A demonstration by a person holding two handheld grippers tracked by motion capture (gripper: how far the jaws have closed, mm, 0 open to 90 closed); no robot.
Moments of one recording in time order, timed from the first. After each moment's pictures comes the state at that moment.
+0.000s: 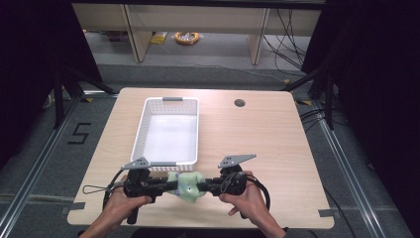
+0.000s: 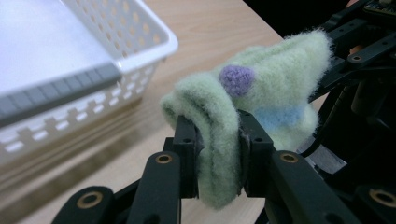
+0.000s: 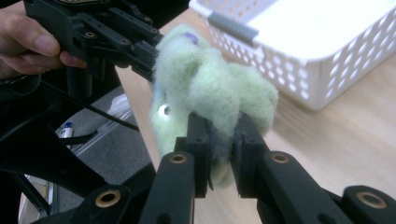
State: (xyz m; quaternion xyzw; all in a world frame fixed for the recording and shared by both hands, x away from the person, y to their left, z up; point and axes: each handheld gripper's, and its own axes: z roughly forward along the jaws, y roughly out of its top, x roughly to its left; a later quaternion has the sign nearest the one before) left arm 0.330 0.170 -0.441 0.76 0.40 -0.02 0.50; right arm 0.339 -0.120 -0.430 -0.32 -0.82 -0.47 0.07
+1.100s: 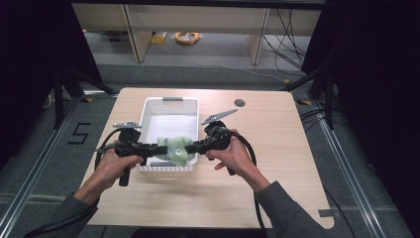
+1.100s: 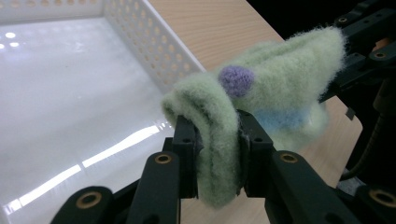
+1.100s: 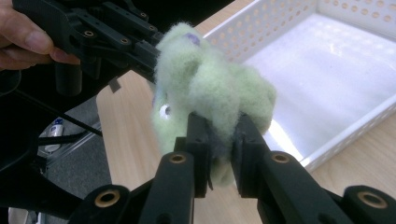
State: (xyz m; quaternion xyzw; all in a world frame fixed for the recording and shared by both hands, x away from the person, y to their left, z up) left arm 0.409 0.198 -0.403 0.75 0.45 0.01 0.48; right arm 0.431 -0.080 -0.382 -0.30 -0.84 -0.44 0.06
